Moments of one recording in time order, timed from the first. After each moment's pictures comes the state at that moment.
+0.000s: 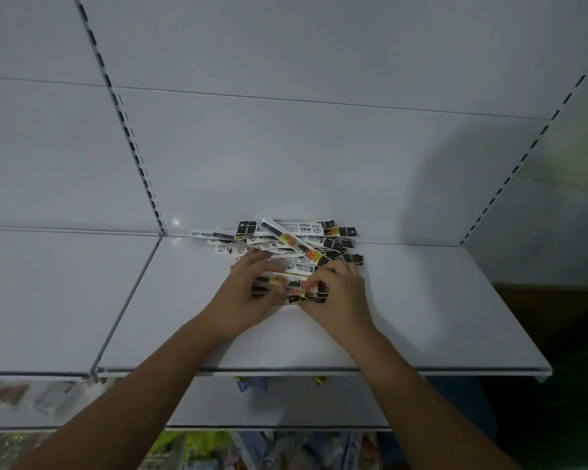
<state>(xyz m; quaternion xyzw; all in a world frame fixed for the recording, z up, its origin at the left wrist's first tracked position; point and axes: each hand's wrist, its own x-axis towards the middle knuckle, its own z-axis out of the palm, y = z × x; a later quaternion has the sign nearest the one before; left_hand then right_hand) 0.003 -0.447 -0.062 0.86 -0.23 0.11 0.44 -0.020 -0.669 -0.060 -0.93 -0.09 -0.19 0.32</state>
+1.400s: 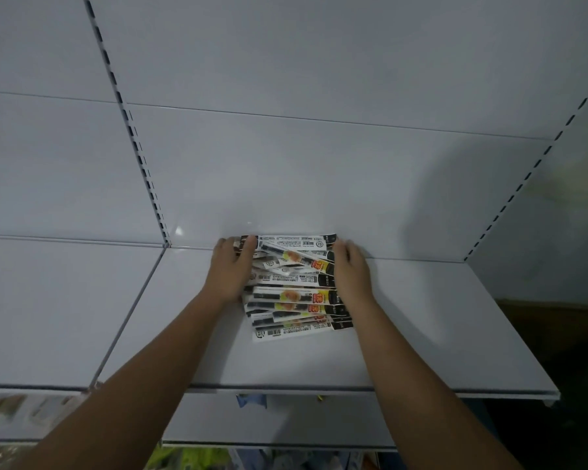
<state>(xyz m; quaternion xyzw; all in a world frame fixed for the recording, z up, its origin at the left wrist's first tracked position) 0.061 -0.439 -0.040 0.85 0.04 0.07 0.52 0.052 -0.674 -0.039 -0.81 0.12 -0.08 0.57</state>
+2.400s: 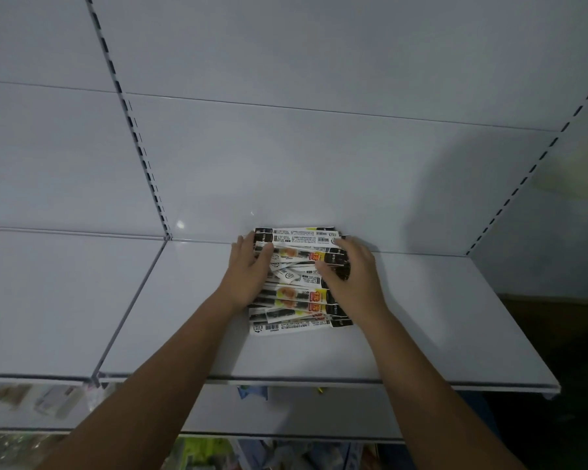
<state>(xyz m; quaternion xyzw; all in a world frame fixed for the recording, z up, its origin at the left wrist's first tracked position) 0.045 -0.459 -0.046 0.85 -0.01 0.00 0.53 0.017 -0.689 -0.042 -0.89 -0.03 -0.13 0.44</state>
